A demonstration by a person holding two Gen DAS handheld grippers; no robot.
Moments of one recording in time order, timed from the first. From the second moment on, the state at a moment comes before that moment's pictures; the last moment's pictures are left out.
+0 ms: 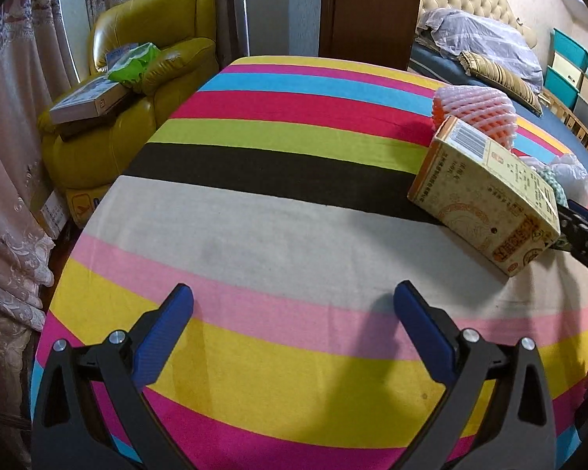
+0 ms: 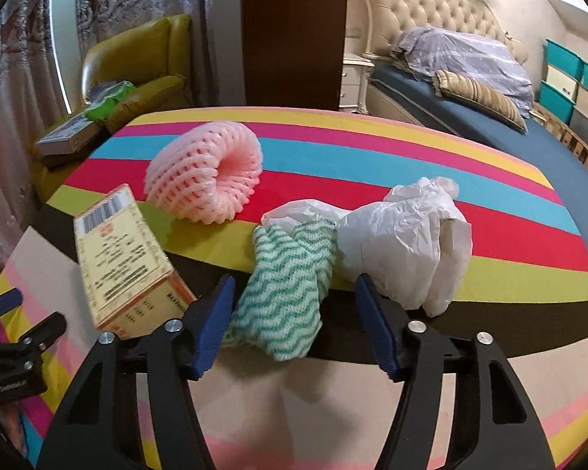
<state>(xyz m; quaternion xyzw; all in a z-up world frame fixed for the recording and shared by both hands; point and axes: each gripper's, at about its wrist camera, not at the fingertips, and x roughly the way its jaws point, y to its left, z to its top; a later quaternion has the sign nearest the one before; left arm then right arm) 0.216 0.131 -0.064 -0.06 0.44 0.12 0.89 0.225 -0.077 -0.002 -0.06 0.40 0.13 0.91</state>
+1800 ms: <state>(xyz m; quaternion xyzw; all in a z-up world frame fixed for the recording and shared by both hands) 0.295 -0.012 -0.041 -0.06 0.42 0.16 0.89 0.144 -0.233 -0.001 0.02 0.38 0.12 0.92</state>
